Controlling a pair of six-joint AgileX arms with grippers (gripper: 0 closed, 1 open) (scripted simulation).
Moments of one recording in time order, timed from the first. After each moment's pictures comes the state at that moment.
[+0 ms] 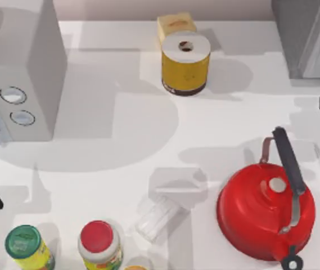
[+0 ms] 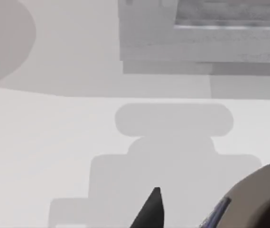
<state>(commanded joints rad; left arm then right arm) 0.00 0.00 0.00 0.00 0.00 0.00 0.07 1.48 0.76 0.02 0.07 0.05</state>
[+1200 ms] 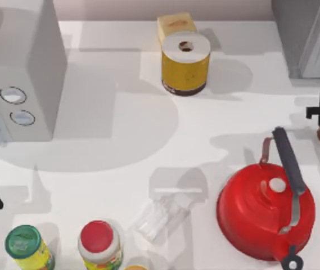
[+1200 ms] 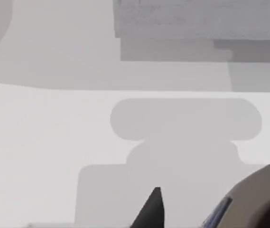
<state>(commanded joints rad) 0.00 0.00 0.00 0.00 0.00 0.00 0.06 1.69 0.74 0.25 0.07 0.04</state>
